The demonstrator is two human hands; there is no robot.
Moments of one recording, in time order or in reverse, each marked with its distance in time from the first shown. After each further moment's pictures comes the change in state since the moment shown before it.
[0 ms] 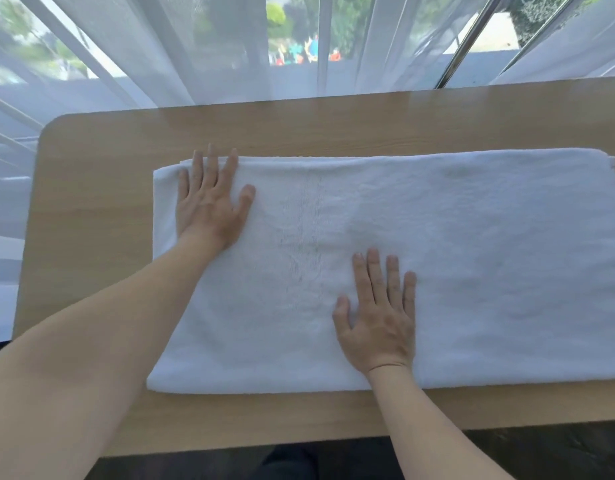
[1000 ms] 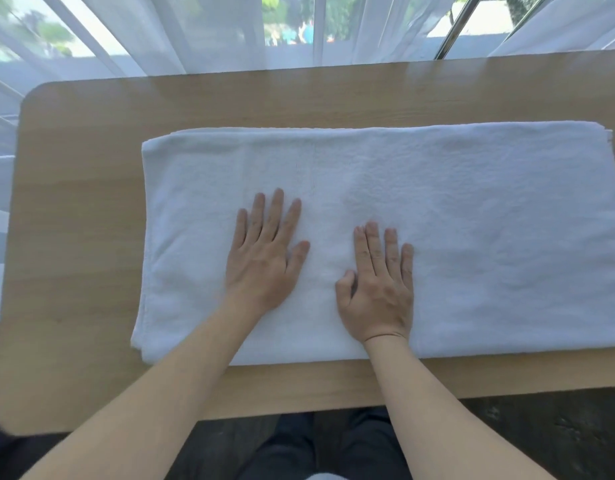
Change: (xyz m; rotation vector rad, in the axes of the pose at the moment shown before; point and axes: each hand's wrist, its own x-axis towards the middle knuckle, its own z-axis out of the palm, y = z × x) left_hand -0.124 0.067 0.033 -0.093 -0.062 0.267; right_hand 0.002 0.000 0.003 0.048 0.103 0.008
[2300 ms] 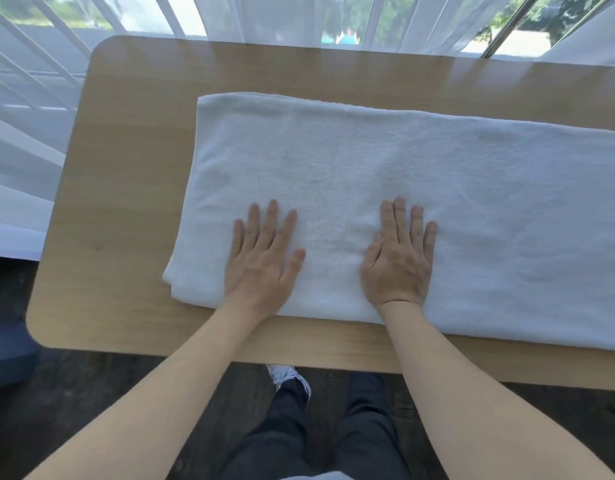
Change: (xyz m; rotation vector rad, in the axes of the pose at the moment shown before) left_hand -0.089 -0.015 0.011 -0.055 0.030 -0.173; right_hand 0.000 -0.005 -0.006 0.029 -0.020 0.029
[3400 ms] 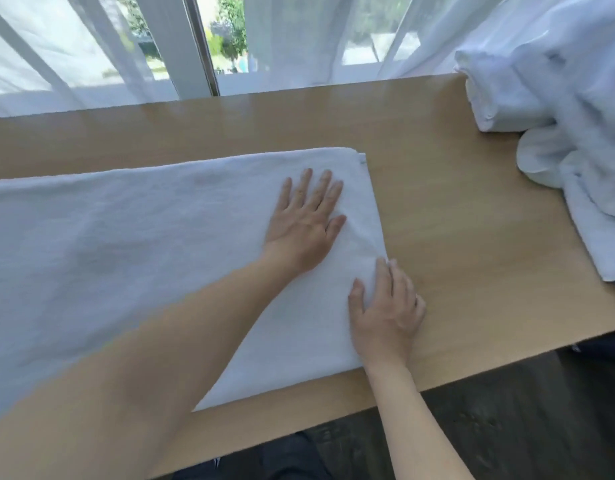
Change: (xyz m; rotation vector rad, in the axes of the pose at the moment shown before) left_hand 0.199 0.439 0.098 0.159 -0.071 0.486; right_hand 0.017 0.332 -0.114 -0.027 0.076 0.459
